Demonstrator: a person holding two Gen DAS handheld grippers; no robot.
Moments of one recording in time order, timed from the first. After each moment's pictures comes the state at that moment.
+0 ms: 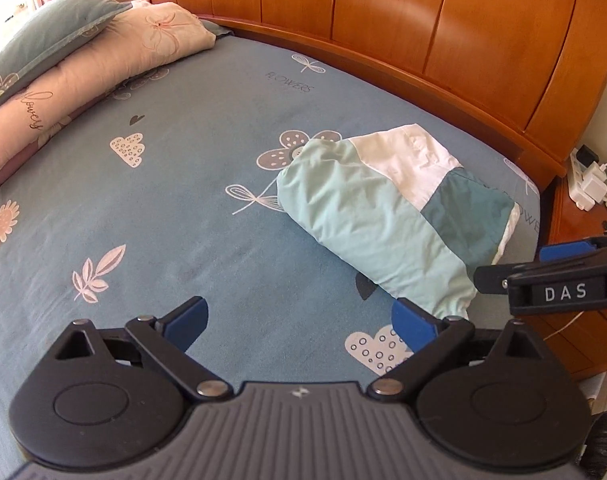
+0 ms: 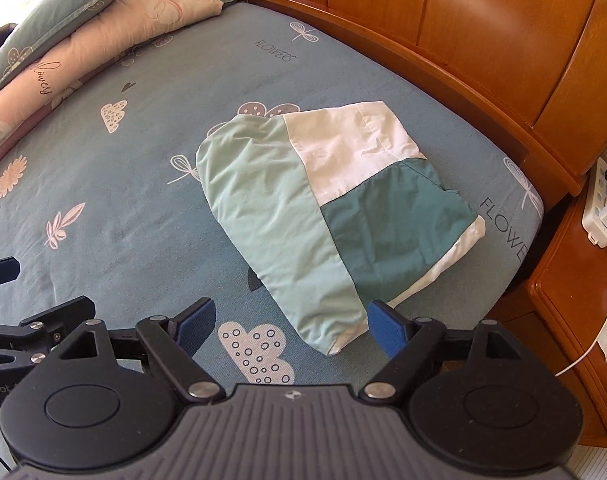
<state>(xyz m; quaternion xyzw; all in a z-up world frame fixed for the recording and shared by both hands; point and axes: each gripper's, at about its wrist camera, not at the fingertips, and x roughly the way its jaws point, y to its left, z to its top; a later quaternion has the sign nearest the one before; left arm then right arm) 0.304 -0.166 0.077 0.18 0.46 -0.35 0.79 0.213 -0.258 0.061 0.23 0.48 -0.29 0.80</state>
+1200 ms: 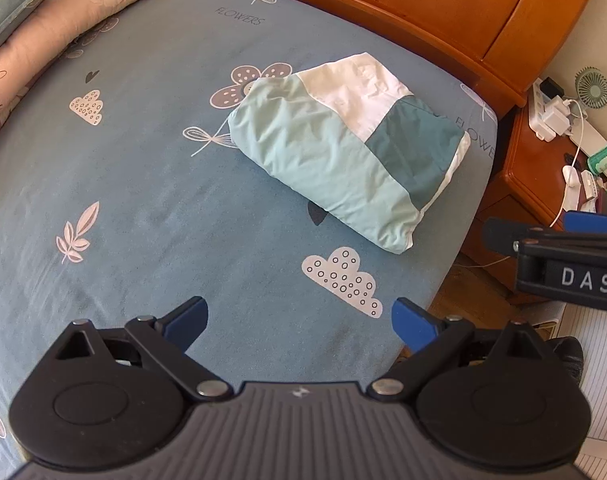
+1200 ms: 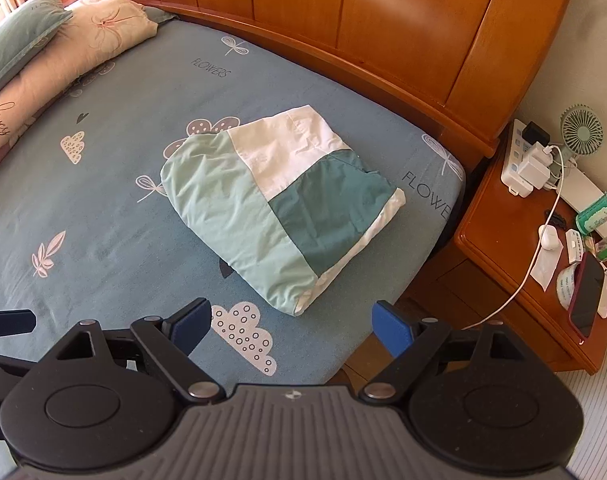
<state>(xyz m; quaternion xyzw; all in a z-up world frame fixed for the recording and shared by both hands) 0.287 -0.196 0.116 0.26 0.55 -0.38 0.70 0.178 -0.236 0.131 0.26 0.48 -0.38 0.74</state>
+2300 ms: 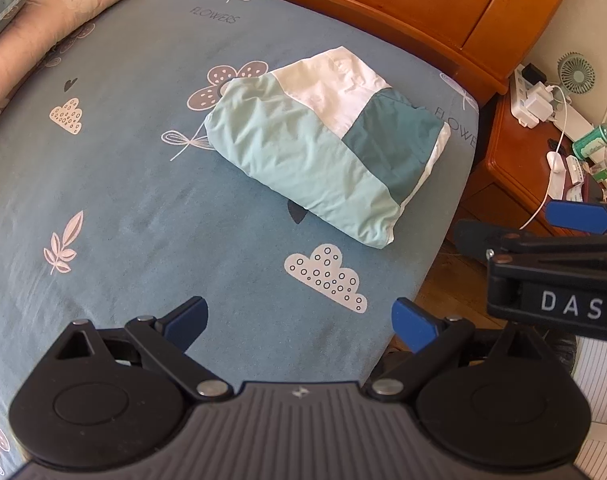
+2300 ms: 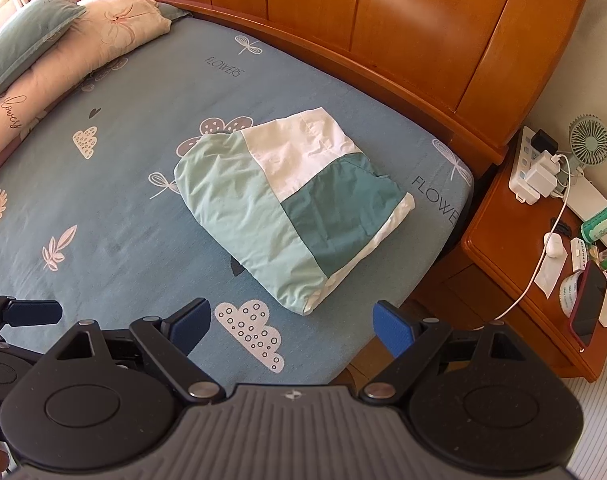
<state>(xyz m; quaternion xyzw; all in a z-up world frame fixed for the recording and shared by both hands) 0.284 -0.205 0.120 0.27 0.55 -0.40 0.68 0.184 -0.234 0.141 0.26 0.49 -0.36 0.75</state>
